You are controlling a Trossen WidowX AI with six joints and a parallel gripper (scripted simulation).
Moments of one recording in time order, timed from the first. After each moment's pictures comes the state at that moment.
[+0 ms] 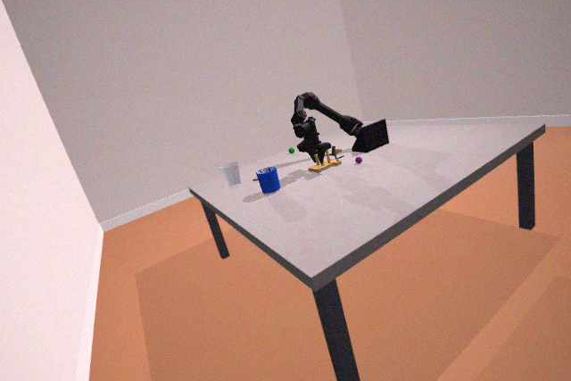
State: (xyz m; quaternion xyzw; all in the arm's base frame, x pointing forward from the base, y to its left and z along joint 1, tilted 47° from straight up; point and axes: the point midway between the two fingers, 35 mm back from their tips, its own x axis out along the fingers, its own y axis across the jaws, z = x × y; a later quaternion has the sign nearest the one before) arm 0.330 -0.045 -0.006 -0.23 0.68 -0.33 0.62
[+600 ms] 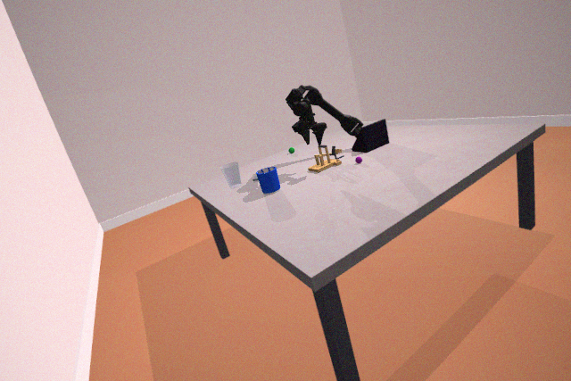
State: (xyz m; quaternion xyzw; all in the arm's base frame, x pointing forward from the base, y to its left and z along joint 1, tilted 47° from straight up) arm 0.343 0.024 0.055 -0.23 0.67 -0.32 0.62
